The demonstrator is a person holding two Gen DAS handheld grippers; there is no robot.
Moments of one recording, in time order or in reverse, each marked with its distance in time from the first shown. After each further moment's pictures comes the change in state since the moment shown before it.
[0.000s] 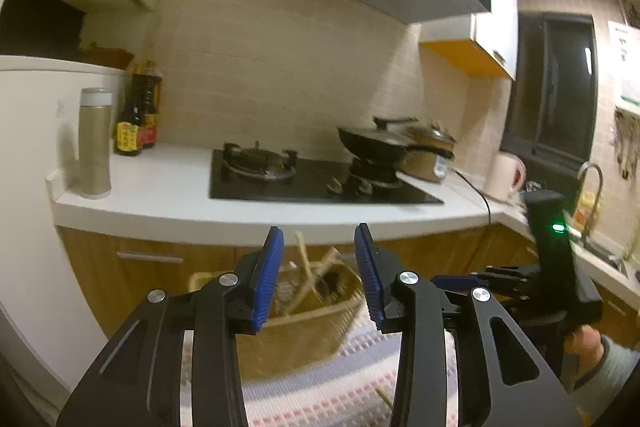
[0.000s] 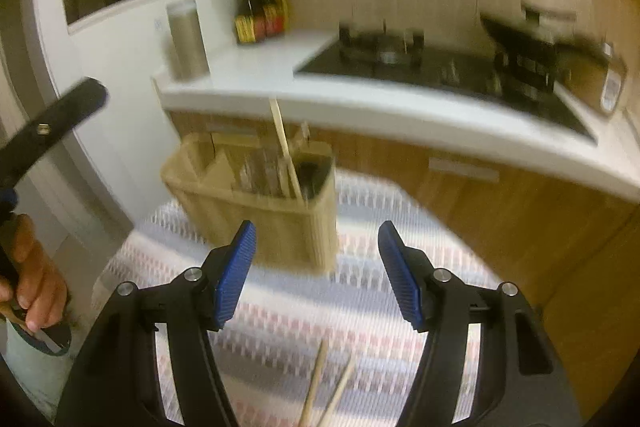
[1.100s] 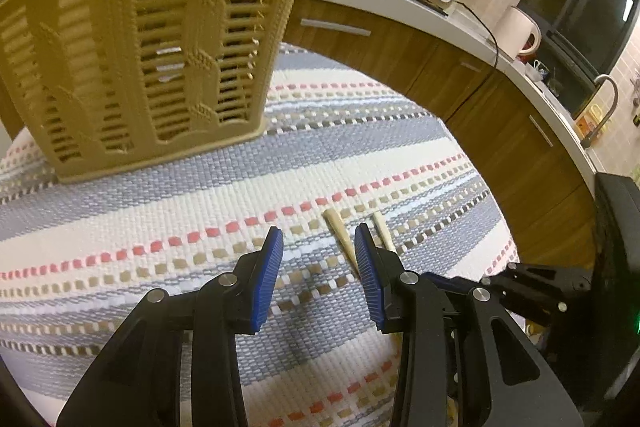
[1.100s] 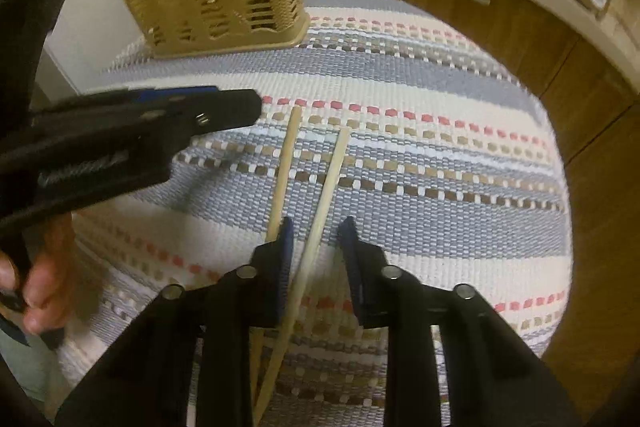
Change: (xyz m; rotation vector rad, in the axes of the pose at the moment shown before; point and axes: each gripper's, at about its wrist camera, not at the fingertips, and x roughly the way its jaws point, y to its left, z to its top) left arm 0.130 -0.031 -0.168 -0.105 0.635 -0.070; right arm 0.056 0.001 -0.154 -0.023 0.232 -0.143
